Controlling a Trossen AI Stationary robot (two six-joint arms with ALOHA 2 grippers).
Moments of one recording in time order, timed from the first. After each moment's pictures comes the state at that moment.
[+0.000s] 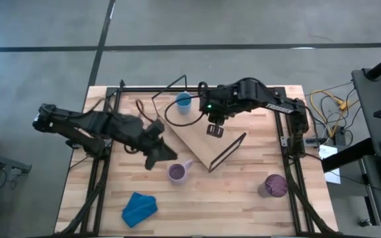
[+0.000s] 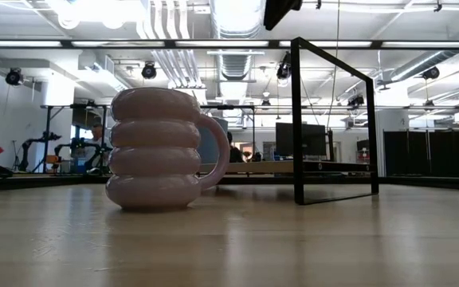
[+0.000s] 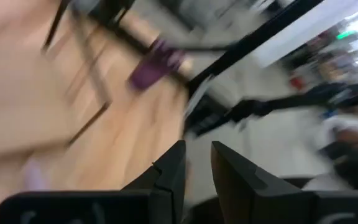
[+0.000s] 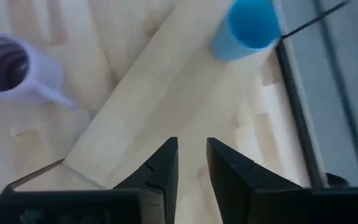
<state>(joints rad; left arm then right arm) -0.25 1.25 1.41 -0.56 0.05 -0.81 -0.05 1.92 2.33 -1.57 0.23 0.11</state>
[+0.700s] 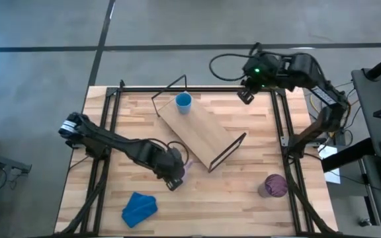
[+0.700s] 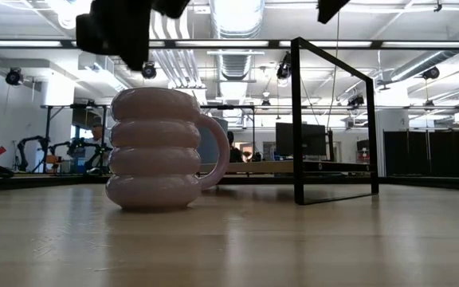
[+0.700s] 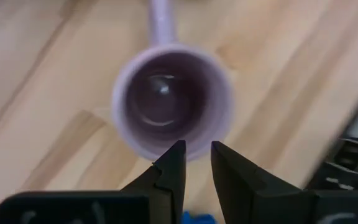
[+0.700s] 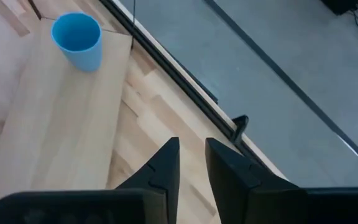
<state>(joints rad) -0.33 1.64 1.42 -0.96 -0.04 -0.99 -0.32 1.55 2.10 -1.57 0.39 0.24</state>
